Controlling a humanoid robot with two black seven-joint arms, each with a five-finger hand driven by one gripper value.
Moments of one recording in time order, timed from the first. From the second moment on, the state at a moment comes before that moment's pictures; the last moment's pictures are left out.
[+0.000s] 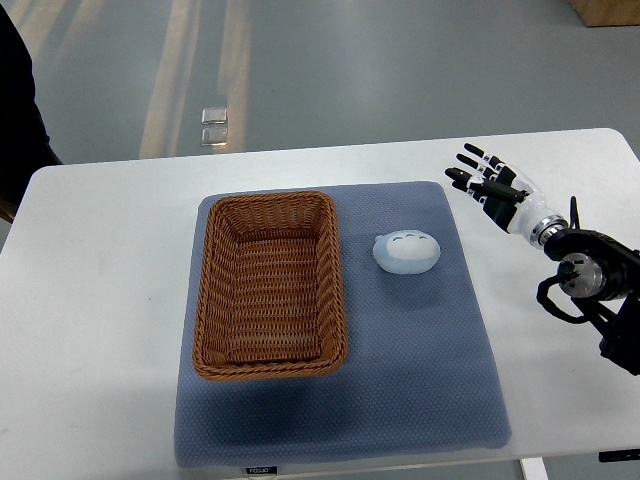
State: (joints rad) left arm -0.16 0.00 -0.11 -0.09 0.08 -0.04 -0.03; right arm 0.62 -0.27 0.82 0.67 -0.29 0.20 0.20
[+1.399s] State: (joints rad) left arm -0.15 0.00 -0.12 -0.09 0.08 -0.04 -0.03; right arm 0.92 -0.39 0.55 0.70 -0.88 0.39 0.26
